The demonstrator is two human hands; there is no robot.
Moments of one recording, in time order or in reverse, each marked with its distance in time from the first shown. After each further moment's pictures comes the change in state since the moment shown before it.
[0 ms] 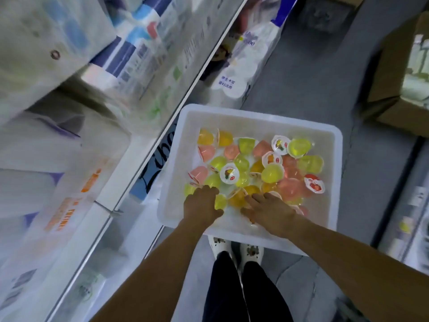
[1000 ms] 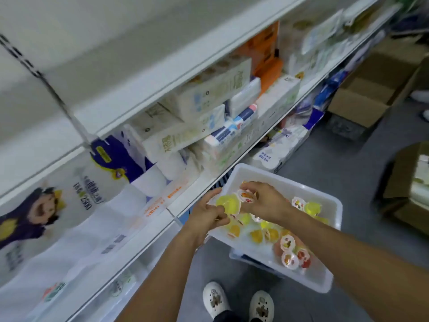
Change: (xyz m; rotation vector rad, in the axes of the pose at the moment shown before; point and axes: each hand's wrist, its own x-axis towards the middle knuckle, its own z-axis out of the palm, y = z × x) left_hand -0.218 -0.003 -0.143 -1.617 0.317 -0.181; right_hand -0.075 -0.051 -0.239 0.957 0.500 0.210
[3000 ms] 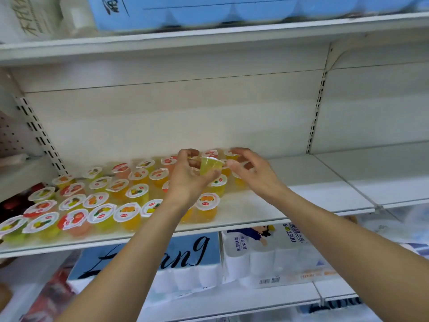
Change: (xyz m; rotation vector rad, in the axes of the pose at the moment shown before) left_hand -0.372 0.101 -0.427 0.157 0.961 0.803; right_hand -0.093 -0.545 0.209 0.169 -0.046 -0.873
